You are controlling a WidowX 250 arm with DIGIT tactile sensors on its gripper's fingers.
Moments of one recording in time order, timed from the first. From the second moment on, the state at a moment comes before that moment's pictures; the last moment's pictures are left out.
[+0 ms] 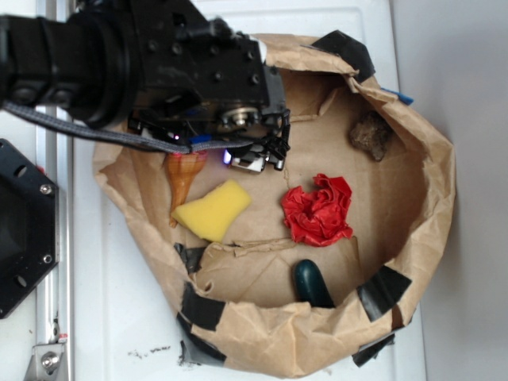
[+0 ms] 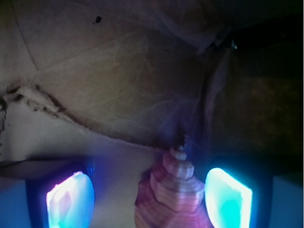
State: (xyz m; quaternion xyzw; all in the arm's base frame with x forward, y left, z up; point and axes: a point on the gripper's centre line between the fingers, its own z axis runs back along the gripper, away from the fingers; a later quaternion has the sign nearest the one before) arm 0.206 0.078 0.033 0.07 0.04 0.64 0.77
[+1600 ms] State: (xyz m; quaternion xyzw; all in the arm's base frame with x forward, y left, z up) arm 0.205 0.061 0.036 0.02 0.04 0.57 0.82
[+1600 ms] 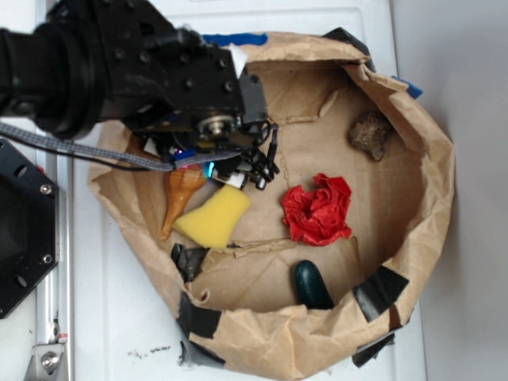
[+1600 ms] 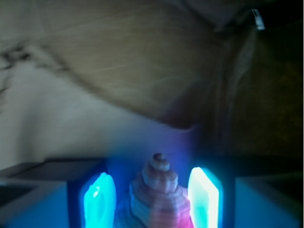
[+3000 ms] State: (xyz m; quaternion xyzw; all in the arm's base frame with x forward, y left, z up) arm 0.276 0.024 0.153 -0.07 -0.12 0.25 0.96
